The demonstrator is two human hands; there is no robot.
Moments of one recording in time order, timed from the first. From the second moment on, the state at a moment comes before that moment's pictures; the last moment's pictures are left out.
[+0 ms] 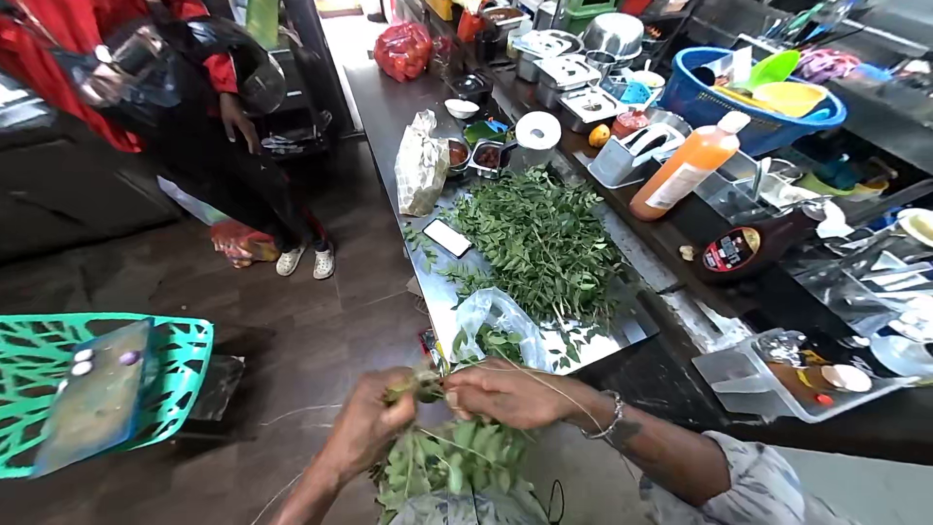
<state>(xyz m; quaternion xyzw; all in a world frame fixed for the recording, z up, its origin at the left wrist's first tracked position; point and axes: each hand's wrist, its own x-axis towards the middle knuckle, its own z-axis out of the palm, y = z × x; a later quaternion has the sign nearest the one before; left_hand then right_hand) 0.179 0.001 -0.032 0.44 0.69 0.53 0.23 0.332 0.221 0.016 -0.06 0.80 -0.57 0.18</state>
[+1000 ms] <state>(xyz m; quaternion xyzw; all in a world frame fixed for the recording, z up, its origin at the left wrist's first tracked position) 0.217 0.076 -0.052 0.37 0.79 0.50 0.00 0.343 0.213 -0.035 0.15 0.85 -0.51 0.02</state>
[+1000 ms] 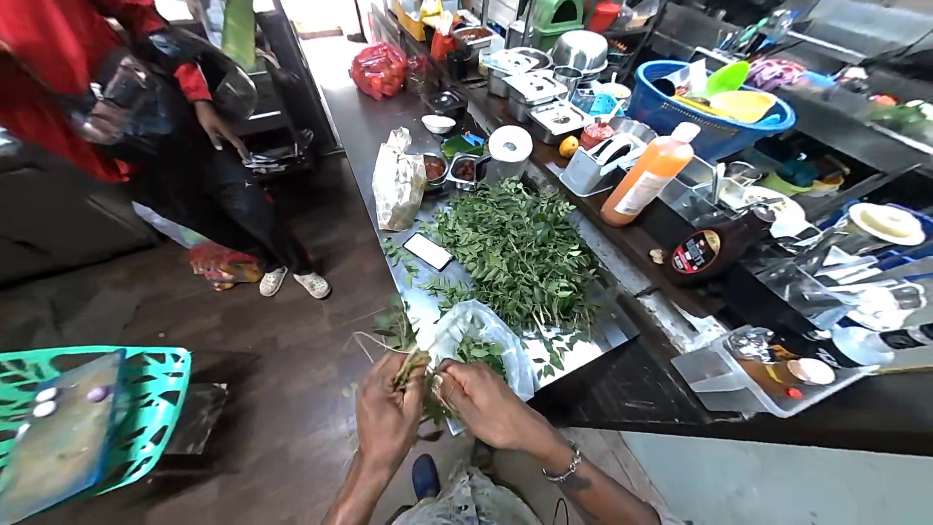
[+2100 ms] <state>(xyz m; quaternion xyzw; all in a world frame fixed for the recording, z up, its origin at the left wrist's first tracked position) 0.202 0.071 0.013 0.37 0.69 0.57 0.25 0.473 0.210 0.002 0.26 0.71 -0.49 -0.44</state>
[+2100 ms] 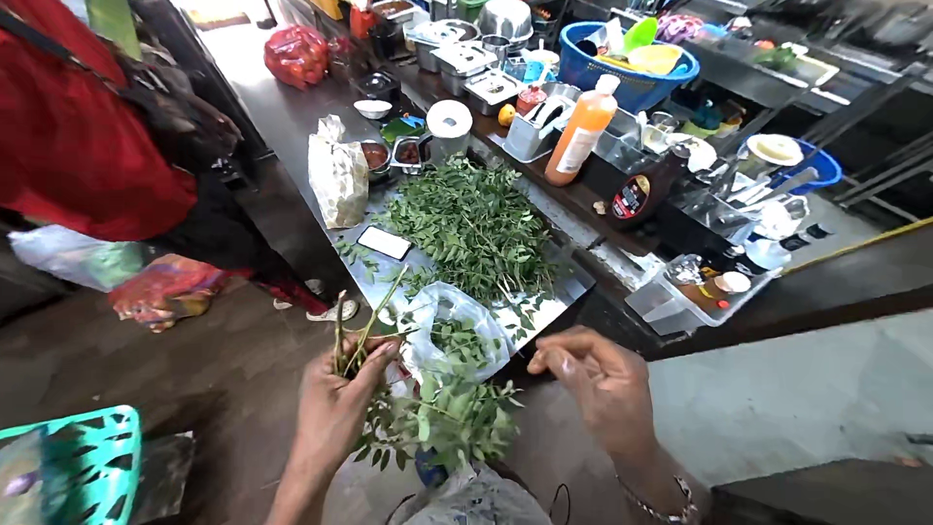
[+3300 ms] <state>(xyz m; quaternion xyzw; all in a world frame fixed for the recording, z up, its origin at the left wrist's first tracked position) 0.217 0.081 -0.046 0.42 0.83 0.35 0.10 0.351 0.159 -0.015 0.20 0.94 -0.25 0.09</state>
